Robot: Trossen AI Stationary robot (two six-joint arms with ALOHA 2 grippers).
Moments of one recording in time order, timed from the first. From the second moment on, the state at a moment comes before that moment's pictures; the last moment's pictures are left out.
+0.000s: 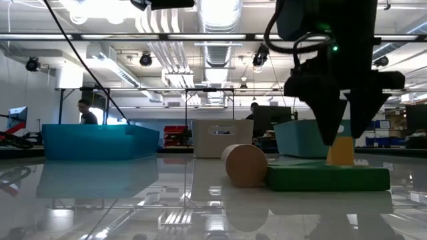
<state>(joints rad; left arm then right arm) -0.33 1.26 0.86 0.23 -0.67 0.20 0.28 1.78 1.15 -1.04 0.24 1.44</state>
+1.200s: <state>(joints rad) -0.32 1.26 0.86 0.27 -0.62 0.19 0.32 1.68 1.07 -0.84 0.47 1.05</state>
